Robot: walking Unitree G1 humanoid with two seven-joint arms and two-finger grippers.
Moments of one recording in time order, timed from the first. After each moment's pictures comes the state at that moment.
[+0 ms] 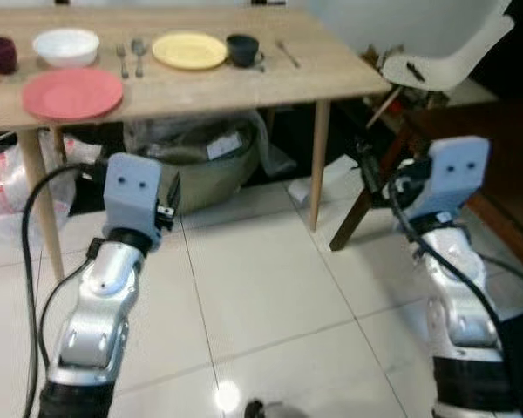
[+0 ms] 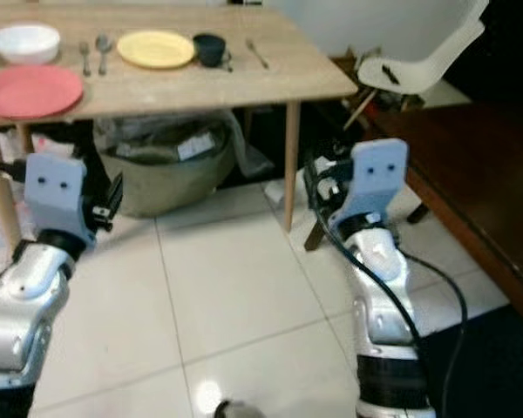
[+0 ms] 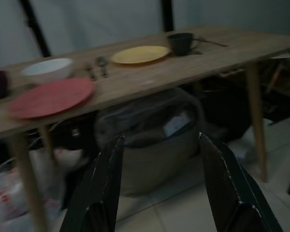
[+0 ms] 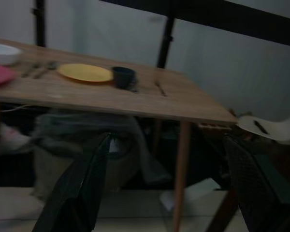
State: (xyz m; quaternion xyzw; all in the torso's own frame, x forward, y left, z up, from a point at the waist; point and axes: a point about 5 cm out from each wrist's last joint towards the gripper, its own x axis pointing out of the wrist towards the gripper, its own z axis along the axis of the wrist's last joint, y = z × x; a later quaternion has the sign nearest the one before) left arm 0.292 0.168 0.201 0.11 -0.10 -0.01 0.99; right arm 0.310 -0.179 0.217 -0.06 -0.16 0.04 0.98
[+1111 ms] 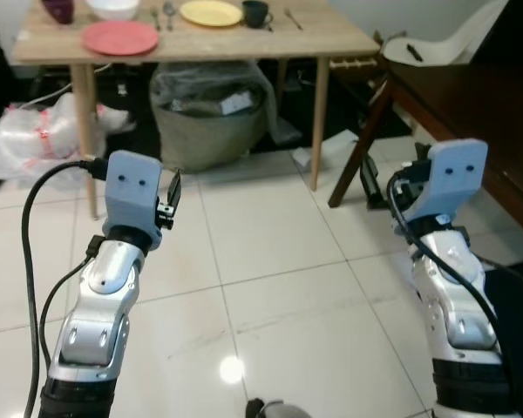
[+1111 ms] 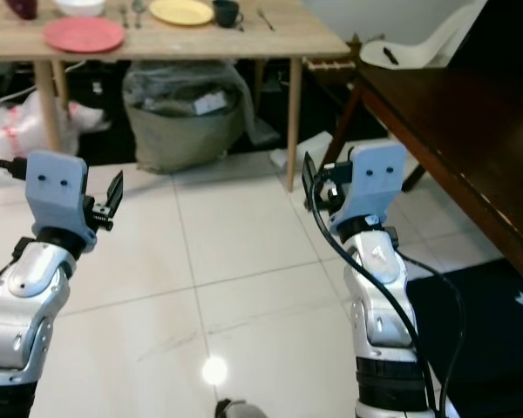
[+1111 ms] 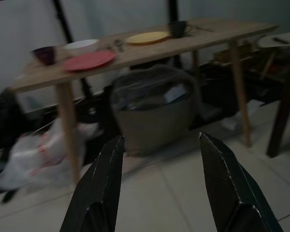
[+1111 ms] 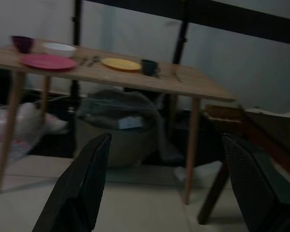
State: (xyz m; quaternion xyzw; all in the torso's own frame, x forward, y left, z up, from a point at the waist) left arm 0.294 0.165 0.200 0.11 -0.10 -0.01 0.99; right arm 0.309 -0.180 0.217 -0.06 -0.16 0.03 0.98
